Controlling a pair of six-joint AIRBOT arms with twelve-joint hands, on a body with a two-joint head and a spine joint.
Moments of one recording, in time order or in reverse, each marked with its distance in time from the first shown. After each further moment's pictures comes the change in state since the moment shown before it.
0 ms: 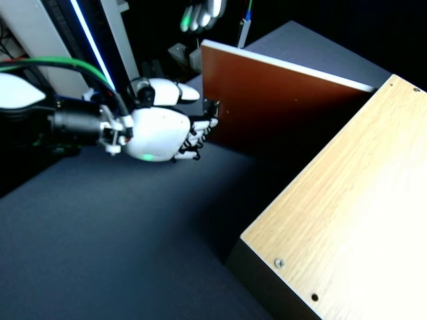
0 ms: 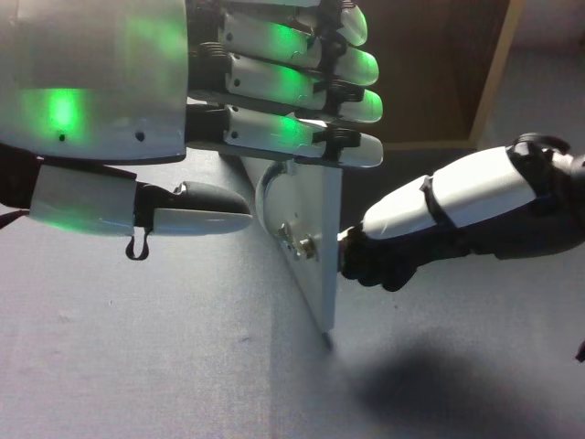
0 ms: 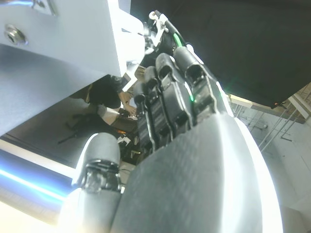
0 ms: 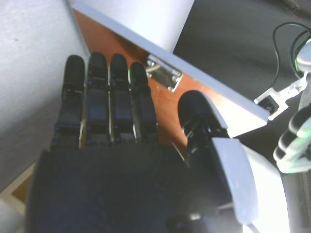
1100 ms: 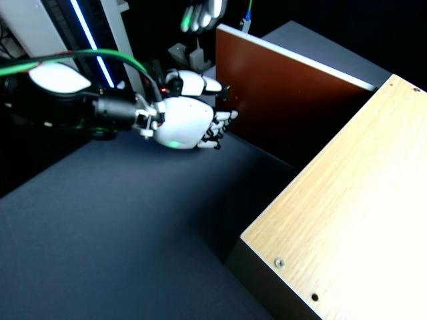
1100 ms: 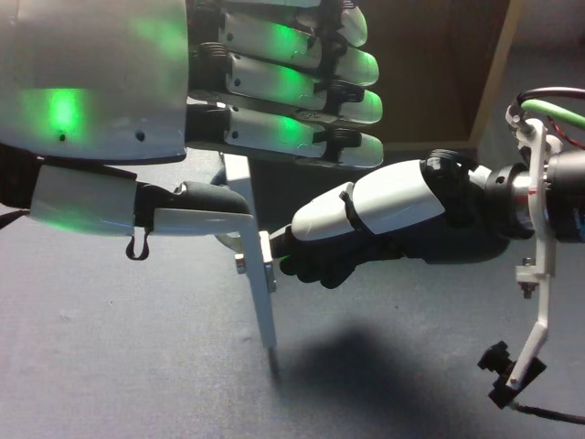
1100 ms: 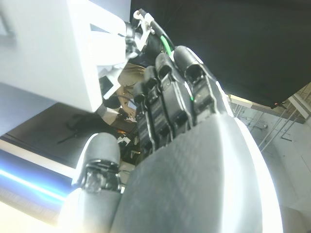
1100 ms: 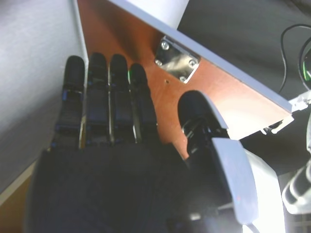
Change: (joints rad) left arm 0.000 0.000 0.000 0.000 0.000 0.000; right arm 0.003 -0.122 -0.017 0.044 -0.191 -0.010
